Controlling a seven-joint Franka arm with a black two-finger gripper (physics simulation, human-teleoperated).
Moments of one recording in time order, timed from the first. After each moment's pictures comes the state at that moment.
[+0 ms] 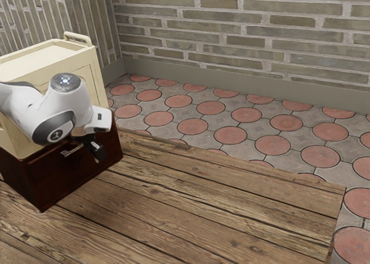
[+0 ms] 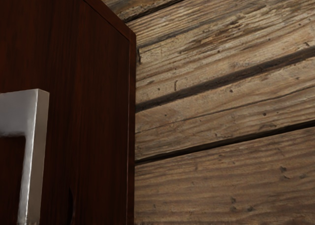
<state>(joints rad) 0.11 -0.05 0.07 -2.39 0.50 2.57 0.02</state>
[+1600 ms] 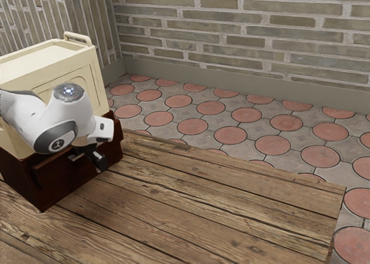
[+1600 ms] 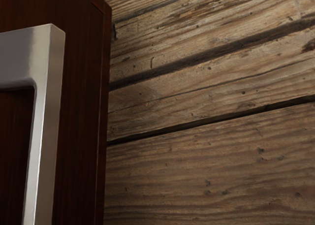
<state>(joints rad) 0.12 -0.03 0.04 -2.44 0.50 2.59 -0.03</state>
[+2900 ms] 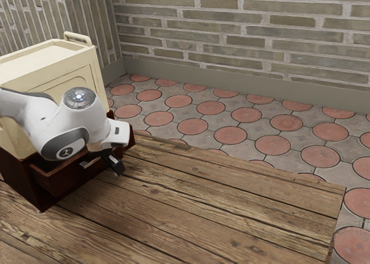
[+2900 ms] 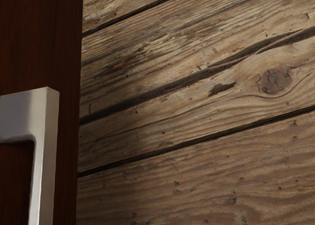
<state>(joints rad) 0.10 -0.08 -0.07 -2.48 0.50 2.63 -0.10</state>
